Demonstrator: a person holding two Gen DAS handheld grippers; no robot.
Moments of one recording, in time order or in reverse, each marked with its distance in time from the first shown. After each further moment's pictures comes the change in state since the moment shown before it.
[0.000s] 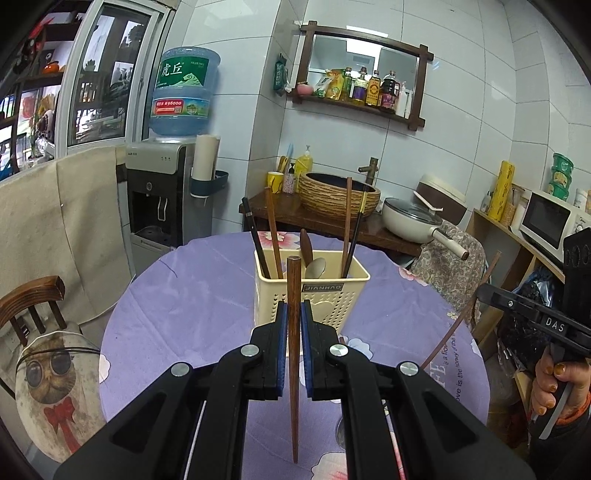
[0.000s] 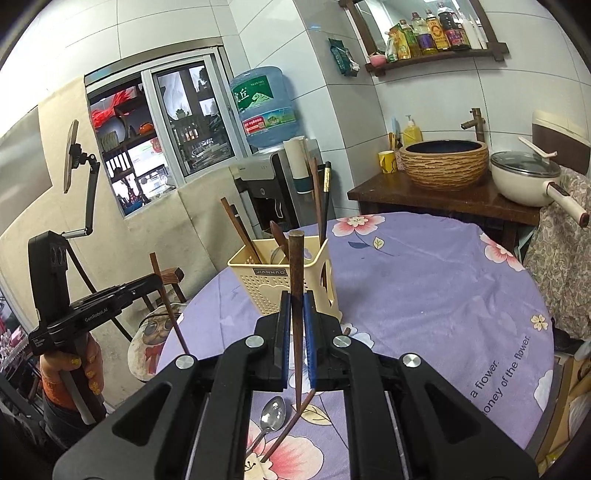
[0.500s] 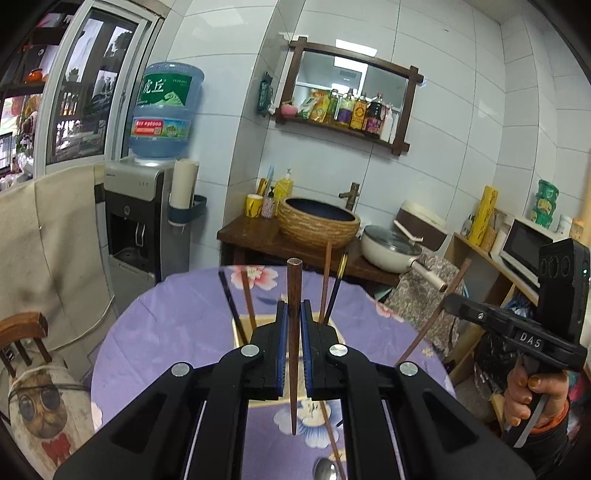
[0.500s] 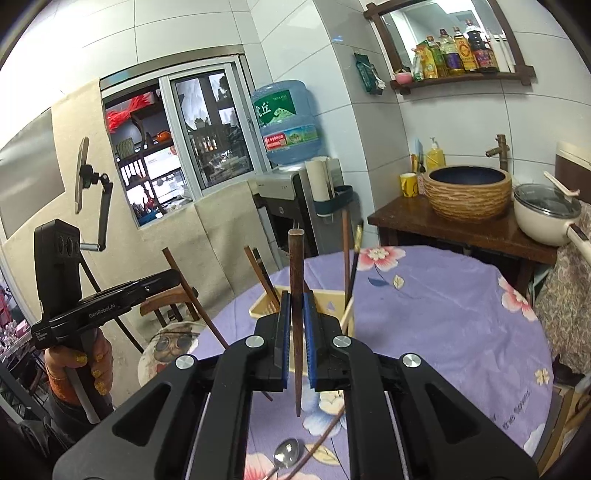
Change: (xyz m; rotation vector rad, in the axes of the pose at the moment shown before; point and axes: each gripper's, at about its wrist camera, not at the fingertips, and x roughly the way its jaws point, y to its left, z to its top) left arm 0.001 -0.002 0.083 -0.020 -0.053 -0.095; right arm 0.016 0.020 0.079 -0.038 -0.030 0.070
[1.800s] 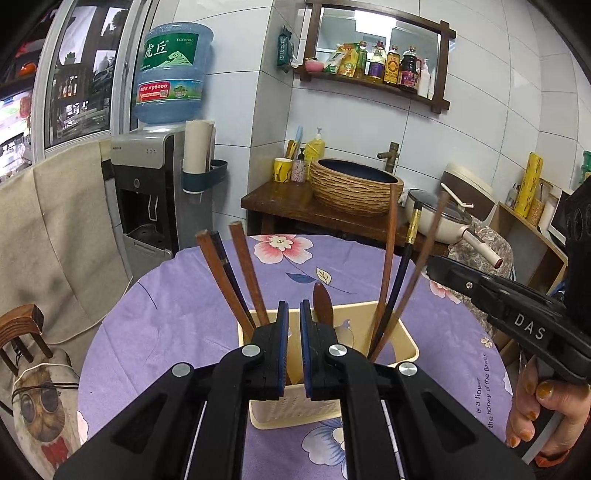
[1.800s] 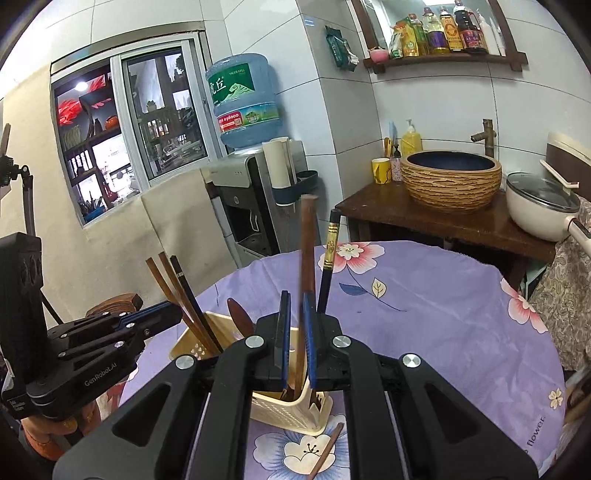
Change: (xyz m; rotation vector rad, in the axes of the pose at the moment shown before) left arm 0.122 0.016 -0.031 0.026 0.131 0.148; right arm 0.130 -0.035 -0.005 0.021 0.038 -0.173
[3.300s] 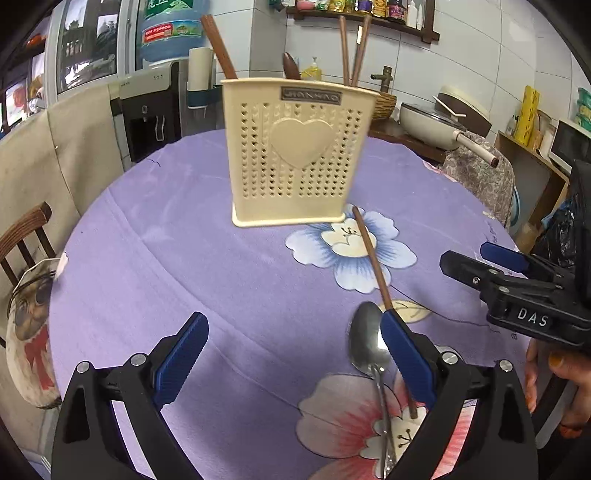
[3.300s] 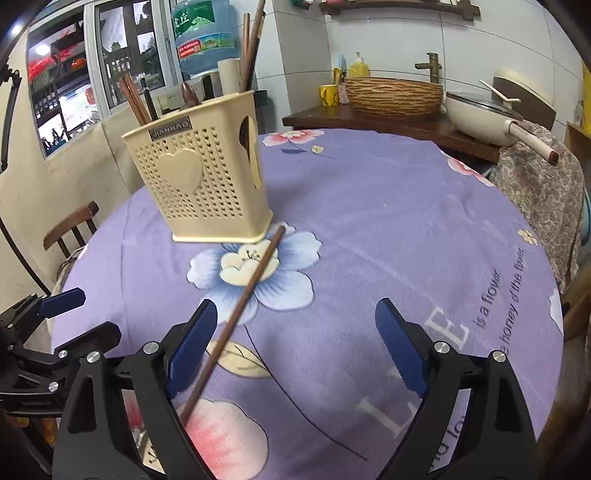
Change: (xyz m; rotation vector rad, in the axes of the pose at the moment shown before) left arm -0.034 -0.034 -0.188 0.045 0.213 0.047; right arm -0.056 -0.020 -0.204 0.029 0.200 -0.213
